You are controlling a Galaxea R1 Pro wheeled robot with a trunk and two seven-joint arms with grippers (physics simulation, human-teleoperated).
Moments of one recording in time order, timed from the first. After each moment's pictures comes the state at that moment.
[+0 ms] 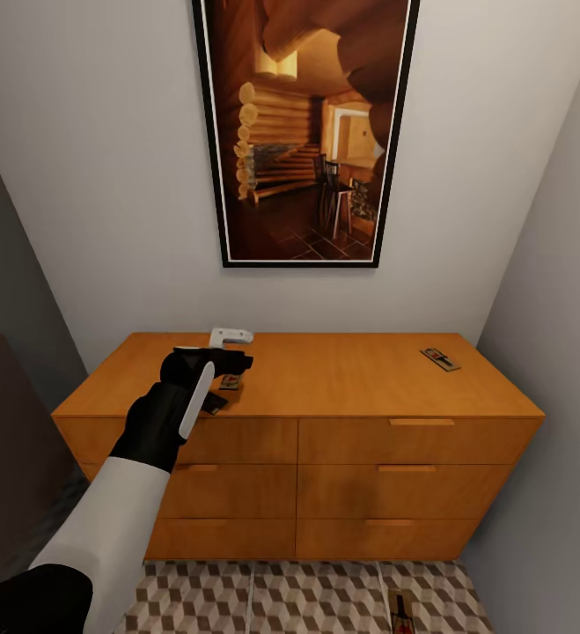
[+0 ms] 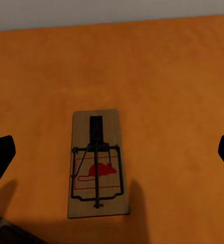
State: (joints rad) left arm -0.90 -0.11 -0.14 -1.16 0.06 0.89 0.09; right arm -0.34 0.05 -0.10 -0.02 0.16 -0.55 -0.26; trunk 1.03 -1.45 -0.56
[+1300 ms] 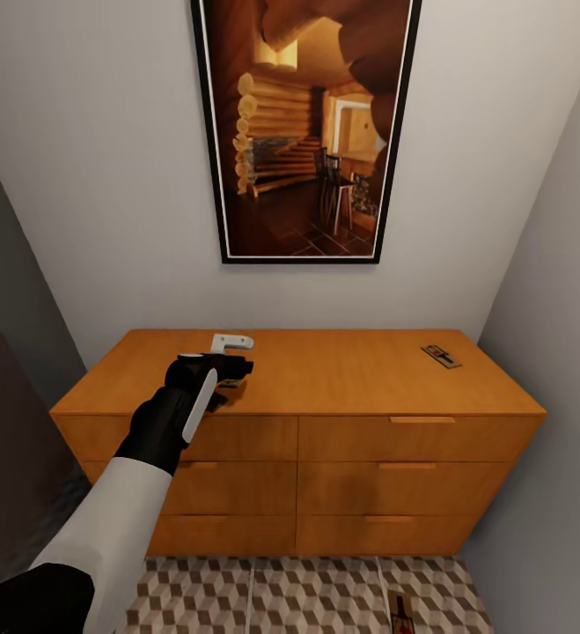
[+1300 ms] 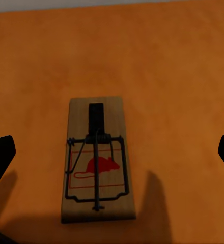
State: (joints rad) left arm -0.90 -0.11 -0.14 -1.08 0.06 0.81 0.09; right arm -0.34 0.05 -0.10 -0.02 0.16 -0.54 -0.26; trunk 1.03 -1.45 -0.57
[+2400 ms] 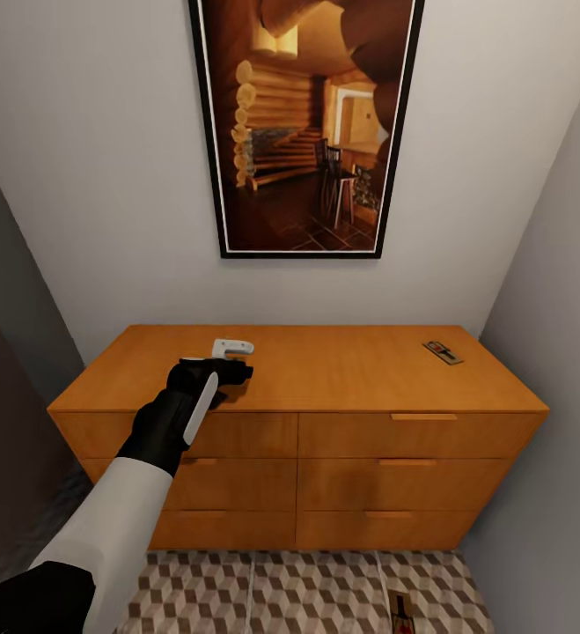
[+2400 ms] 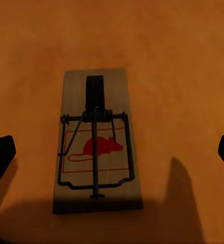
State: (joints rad) left arm -0.90 -0.11 -0.14 -1.04 0.06 0.80 0.09; right arm -0.34 0.05 -0.10 -0.02 0.16 -0.54 -0.26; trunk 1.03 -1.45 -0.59
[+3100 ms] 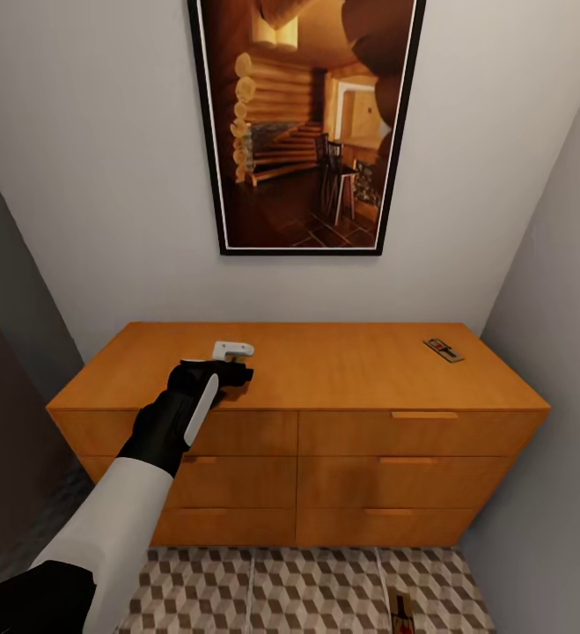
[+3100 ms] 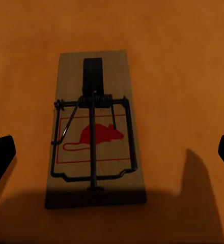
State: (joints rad) left arm -0.90 -0.11 -0.14 -1.02 0.06 0.80 0.09; right arm -0.34 0.05 -0.10 -0.02 0.16 -0.54 -0.26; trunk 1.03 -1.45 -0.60
